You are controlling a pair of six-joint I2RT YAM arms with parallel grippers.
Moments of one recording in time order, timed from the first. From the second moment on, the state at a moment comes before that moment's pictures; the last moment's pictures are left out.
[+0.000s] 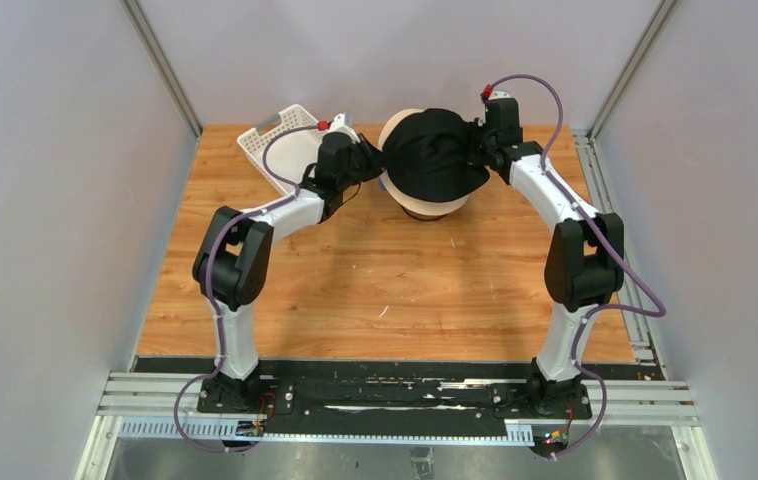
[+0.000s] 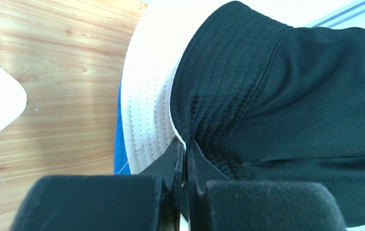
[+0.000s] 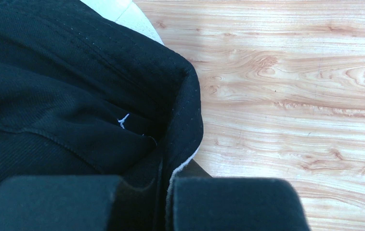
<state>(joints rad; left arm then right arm) -0.45 1.97 1.34 0.37 0.09 -0.76 0.23 1.92 1.63 -0.32 0.04 0.17</state>
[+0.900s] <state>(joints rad) -0.43 1.89 1.27 0.35 0.18 -0.67 0.23 1.72 1.46 -0.40 0.02 0.14</state>
